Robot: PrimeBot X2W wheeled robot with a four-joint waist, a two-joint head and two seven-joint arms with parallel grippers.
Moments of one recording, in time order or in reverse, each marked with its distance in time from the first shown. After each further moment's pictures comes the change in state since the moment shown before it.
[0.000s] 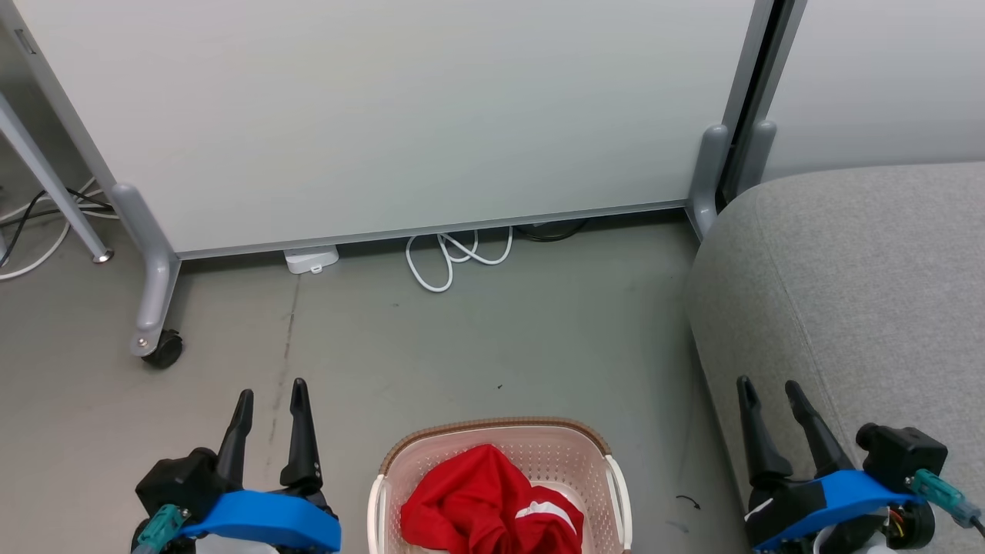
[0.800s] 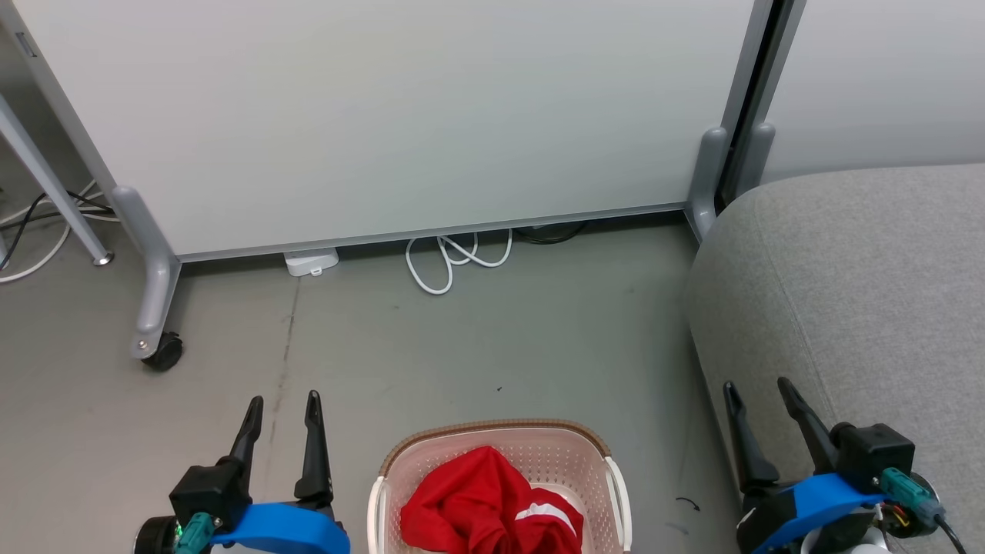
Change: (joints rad) left arm -0.001 -0.007 -0.005 0.057 0.164 0.002 -0.049; right arm -0.002 -0.002 0.004 0.001 -0.217 0.000 -0.014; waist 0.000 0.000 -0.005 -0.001
